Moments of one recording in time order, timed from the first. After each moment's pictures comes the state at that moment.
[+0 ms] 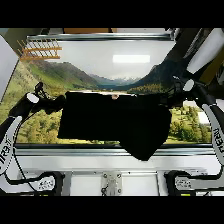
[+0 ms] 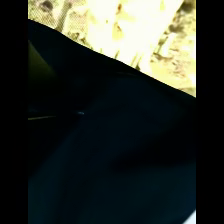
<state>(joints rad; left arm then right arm) 0.16 -1.45 0.96 1.08 -0.75 -1.59 -0.09 -1.52 1.20 -1.32 1.10 1.49</state>
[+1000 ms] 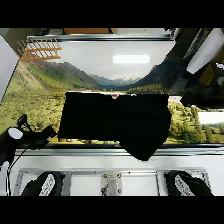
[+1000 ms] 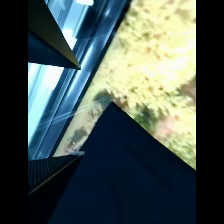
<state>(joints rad) 0.41 -0.85 0.42 1.27 -1.00 -1.71 -0.21 -0.95 1.10 -1.35 1.21 1.49</state>
